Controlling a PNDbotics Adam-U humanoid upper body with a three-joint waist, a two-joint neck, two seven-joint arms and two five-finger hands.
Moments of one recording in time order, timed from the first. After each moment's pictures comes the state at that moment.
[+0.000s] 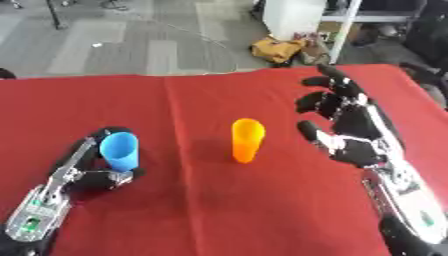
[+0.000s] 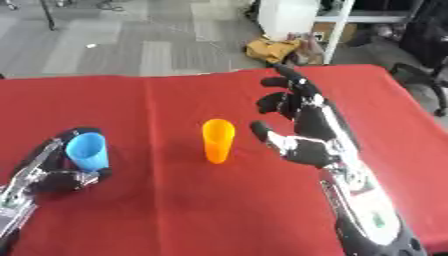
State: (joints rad) left arm -0.87 0.22 -0.11 -0.83 -0.09 -0.36 -0.26; right arm -0.45 -0.31 0.00 -1.70 -0.28 -0.24 0.19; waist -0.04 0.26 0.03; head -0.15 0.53
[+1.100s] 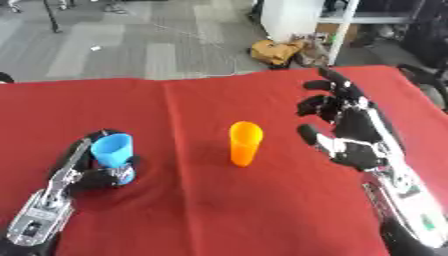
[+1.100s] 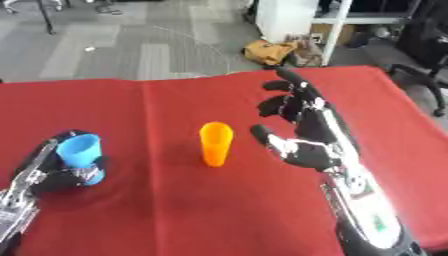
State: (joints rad) left arm -0.84 0.25 -0.11 -0.90 -0.04 -0.34 -0.17; right arm -0.42 -0.31 -0.02 -1.70 -0.27 -0.24 0.17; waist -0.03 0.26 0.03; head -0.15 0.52
